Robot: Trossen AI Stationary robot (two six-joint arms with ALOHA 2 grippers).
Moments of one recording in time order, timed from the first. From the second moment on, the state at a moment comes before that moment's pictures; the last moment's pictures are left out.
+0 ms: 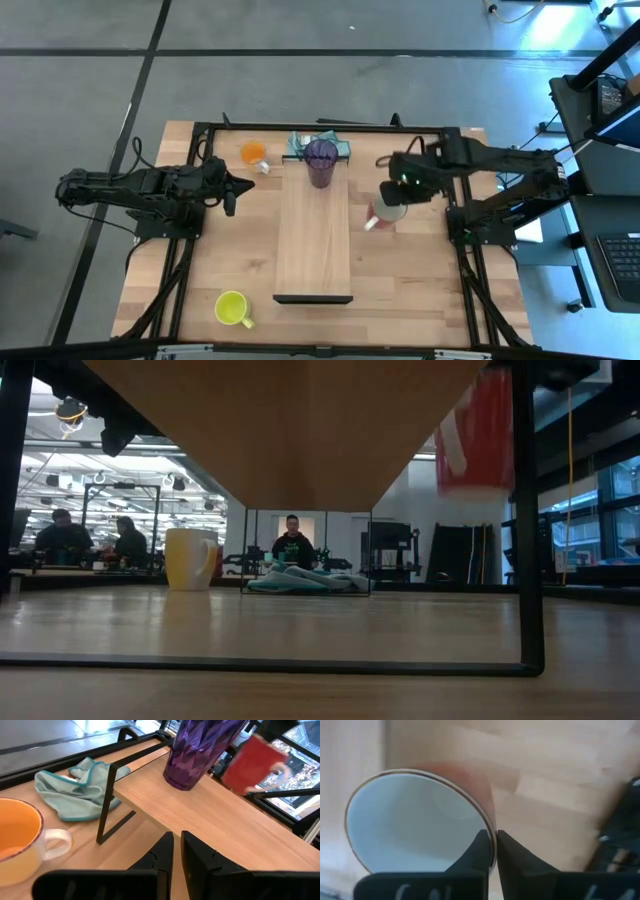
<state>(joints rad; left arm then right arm) -0.02 0.49 0.52 -0.44 -0.35 -0.59 -0.02 1.36 1.48 -1.45 -0.07 1.34</state>
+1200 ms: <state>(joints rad) -0.15 0.63 0.52 -0.22 -0.27 -0.62 0.12 1.94 2.21 -1.48 -0.02 1.32</state>
